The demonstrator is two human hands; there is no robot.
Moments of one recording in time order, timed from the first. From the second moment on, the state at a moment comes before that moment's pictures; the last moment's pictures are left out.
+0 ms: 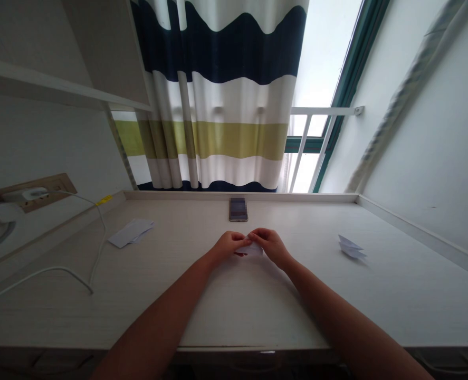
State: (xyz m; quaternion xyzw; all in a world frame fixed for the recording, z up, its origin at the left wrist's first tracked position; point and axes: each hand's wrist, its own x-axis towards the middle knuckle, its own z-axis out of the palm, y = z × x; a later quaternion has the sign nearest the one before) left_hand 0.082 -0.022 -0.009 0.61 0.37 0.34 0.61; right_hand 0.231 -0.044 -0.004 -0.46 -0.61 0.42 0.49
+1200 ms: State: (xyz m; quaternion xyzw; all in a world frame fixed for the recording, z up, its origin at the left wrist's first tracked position) left_hand 0.077 -0.023 0.002 0.56 0.40 0.44 0.58; right_hand 0.237 -0.043 -0.006 -0.41 -0.68 0.40 0.45
